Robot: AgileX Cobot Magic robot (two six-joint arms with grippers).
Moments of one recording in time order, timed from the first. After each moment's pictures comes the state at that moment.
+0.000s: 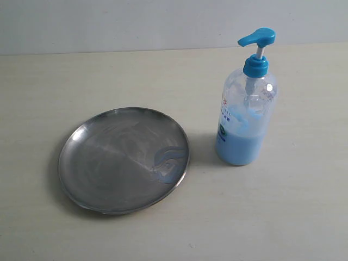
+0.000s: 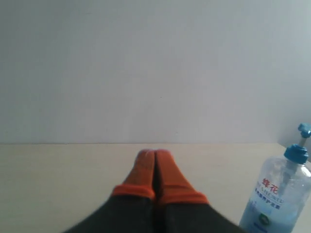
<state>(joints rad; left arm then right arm) -0.42 0.25 -0.16 -0.20 -0.03 -0.02 0.41 0.36 -0.35 -0.49 0.30 0.39</state>
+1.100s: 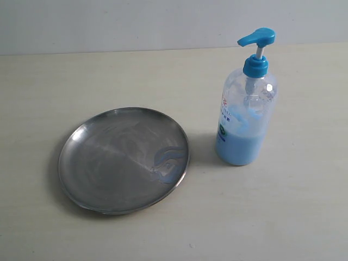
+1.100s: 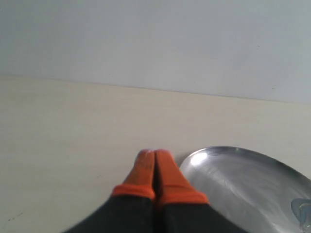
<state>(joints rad) -0.15 0.01 0.00 0.07 0.24 -0.21 0.41 0.36 -0.35 -0.49 0.30 0.39</state>
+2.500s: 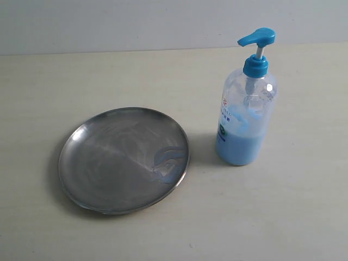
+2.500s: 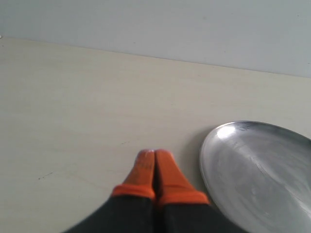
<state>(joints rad) -0.08 0.01 0.00 0.07 0.35 -0.21 0.41 0.36 -0.35 -0.49 0.31 0.39</state>
